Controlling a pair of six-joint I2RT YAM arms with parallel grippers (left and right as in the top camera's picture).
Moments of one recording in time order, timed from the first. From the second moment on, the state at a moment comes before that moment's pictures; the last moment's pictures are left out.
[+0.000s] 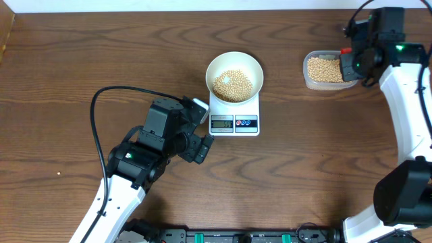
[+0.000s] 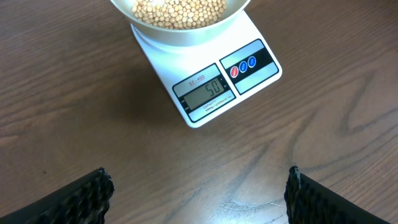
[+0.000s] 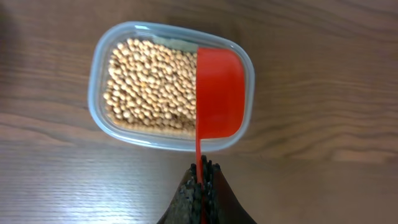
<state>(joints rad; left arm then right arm) -0.42 1.08 0.90 -0.73 0.16 0.11 -0.04 1.76 1.59 -0.90 0.08 -0.23</state>
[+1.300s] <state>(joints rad) -0.42 1.08 0.90 -0.73 0.16 0.11 -0.28 1.76 1.40 -0.63 -0.42 0.31</state>
